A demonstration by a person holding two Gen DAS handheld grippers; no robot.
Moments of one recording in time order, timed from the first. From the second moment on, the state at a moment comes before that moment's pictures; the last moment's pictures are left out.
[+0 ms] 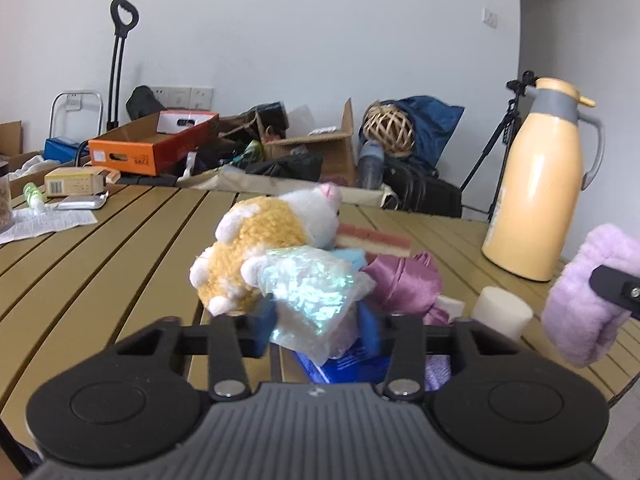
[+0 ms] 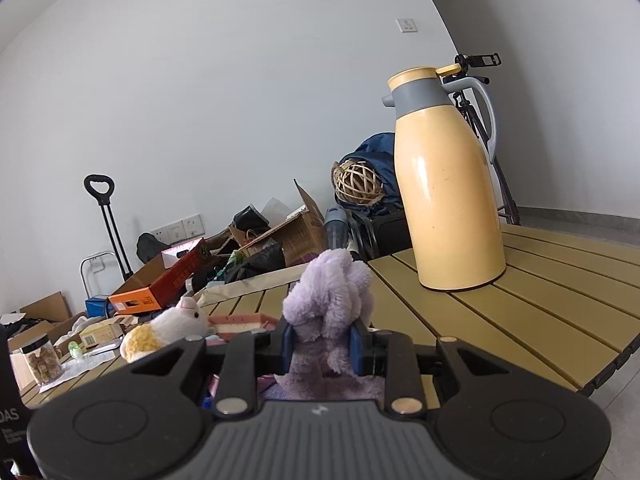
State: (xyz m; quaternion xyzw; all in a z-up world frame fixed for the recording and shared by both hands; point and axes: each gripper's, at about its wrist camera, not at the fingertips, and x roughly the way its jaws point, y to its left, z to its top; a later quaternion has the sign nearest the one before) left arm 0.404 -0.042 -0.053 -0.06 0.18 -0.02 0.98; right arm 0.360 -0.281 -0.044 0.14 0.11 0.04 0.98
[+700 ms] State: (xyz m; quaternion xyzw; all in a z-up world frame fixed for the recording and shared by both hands) left arm 0.357 -0.041 -0.022 -0.06 0.16 -0.07 0.98; right arm 0.346 -0.268 -0.030 0.12 0.11 0.07 0.98
